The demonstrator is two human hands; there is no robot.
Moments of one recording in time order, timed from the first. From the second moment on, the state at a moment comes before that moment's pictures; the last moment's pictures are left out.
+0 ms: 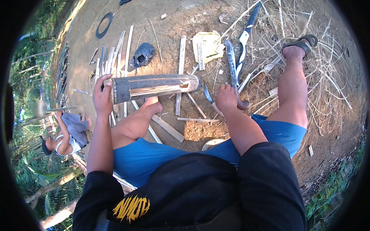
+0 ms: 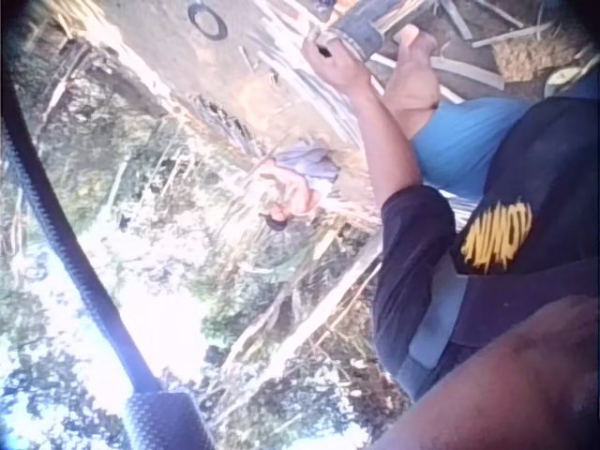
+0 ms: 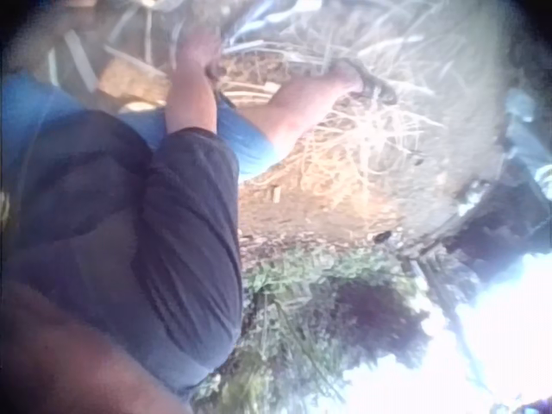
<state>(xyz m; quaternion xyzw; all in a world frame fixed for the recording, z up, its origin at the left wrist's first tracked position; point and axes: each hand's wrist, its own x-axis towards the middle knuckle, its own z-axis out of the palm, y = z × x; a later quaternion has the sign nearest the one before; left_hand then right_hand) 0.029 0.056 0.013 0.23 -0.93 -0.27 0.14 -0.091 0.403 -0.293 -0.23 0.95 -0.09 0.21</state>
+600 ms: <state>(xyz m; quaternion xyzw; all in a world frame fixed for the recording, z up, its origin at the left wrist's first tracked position) 0.002 0.017 0.007 0.22 -0.92 -0.28 0.14 -0.145 0.437 -0.135 0.08 0.81 -0.43 0.38</state>
